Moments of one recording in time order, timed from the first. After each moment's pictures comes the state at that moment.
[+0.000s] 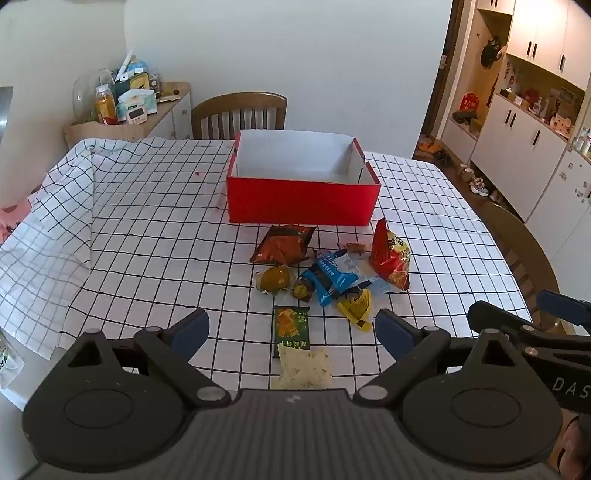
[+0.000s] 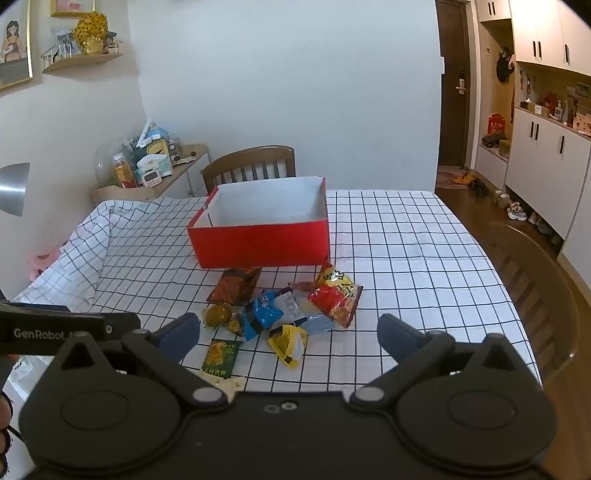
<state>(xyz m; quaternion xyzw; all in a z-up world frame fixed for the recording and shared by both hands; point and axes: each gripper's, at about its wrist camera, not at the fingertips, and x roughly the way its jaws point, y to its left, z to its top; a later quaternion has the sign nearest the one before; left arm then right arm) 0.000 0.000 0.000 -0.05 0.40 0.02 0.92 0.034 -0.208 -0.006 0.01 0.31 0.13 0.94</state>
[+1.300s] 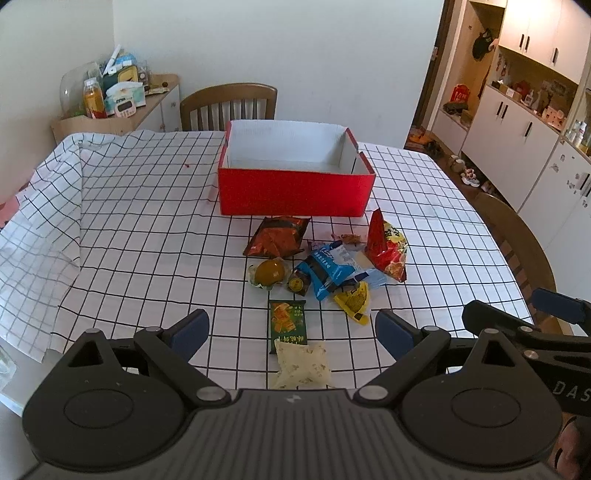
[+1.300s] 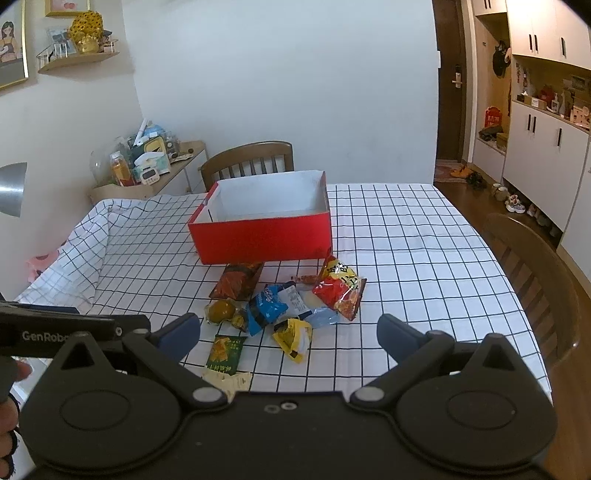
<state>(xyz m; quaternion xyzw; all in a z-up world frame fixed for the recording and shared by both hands) 0.011 0.007 -0.013 -0.07 0.42 0.00 0.91 0.035 -0.201 -0.010 0.02 0.32 0.13 0.94</state>
